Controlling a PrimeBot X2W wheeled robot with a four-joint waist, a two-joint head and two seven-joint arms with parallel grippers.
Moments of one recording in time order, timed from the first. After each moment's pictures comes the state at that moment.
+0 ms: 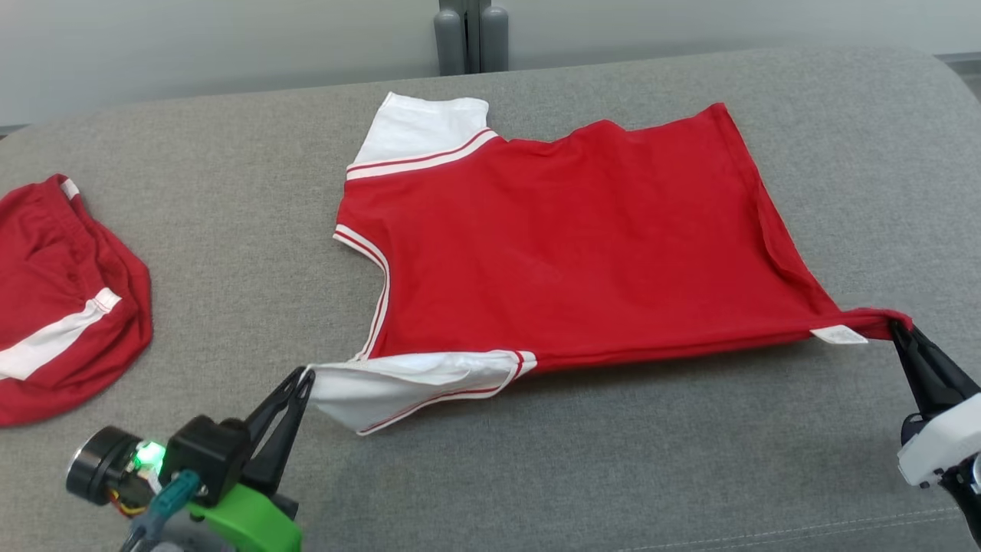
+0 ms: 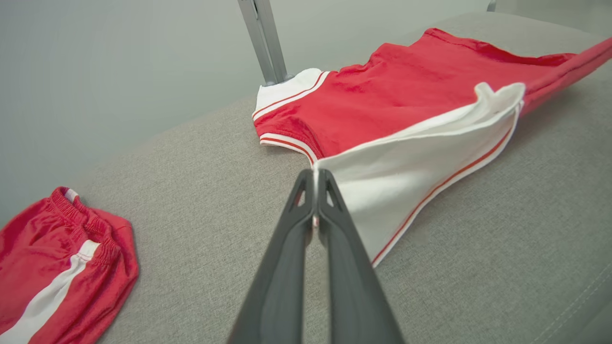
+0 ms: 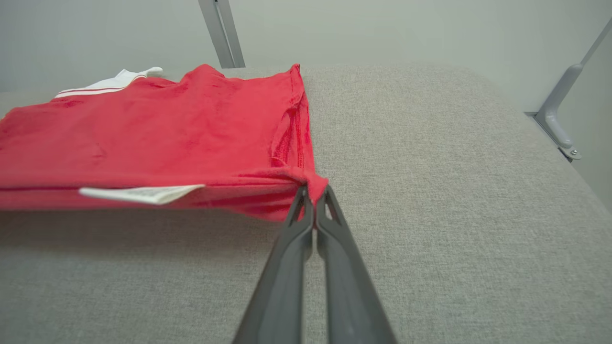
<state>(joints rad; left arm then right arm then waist) -0.09 0.68 -0.60 -0.22 -0.48 0.17 0.01 -0.10 -0.59 0.18 0.31 0.64 0.13 -0.18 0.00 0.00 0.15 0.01</state>
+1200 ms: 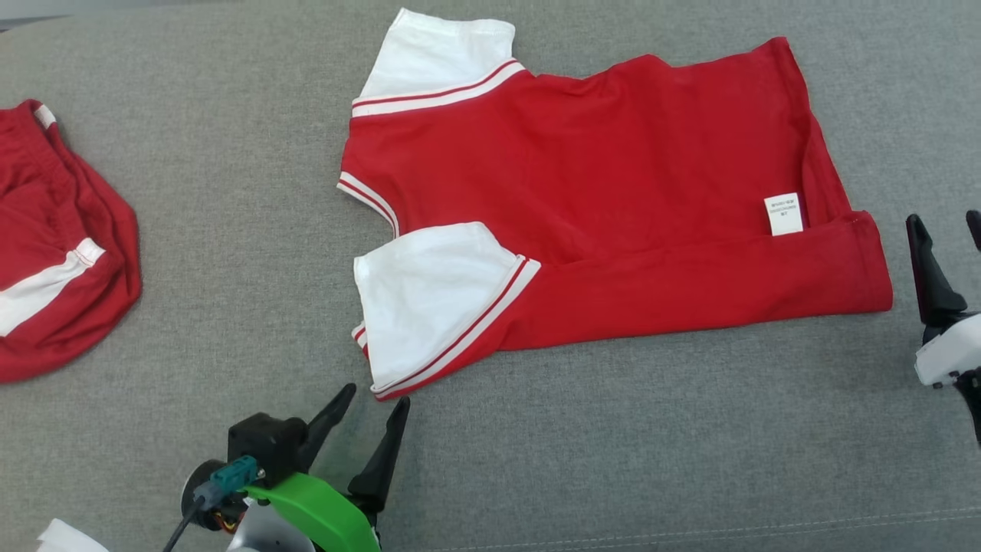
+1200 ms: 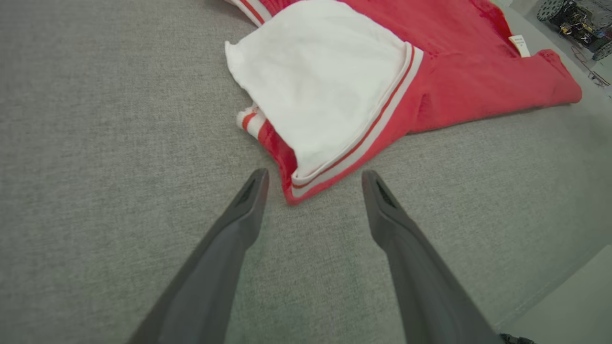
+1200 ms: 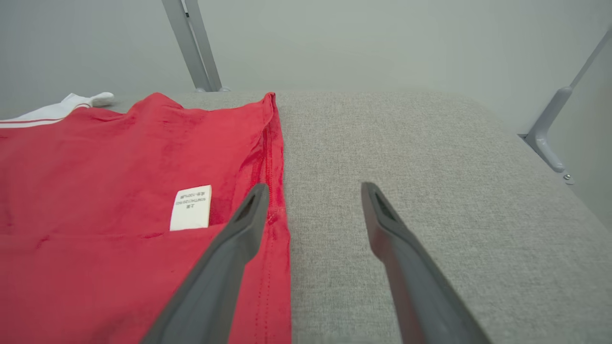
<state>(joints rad) -0.14 0.43 -0.64 0.04 -0.68 0.07 -0.06 -0.37 -0.57 0.17 0.50 0.60 0.13 -0.26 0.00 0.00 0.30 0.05</state>
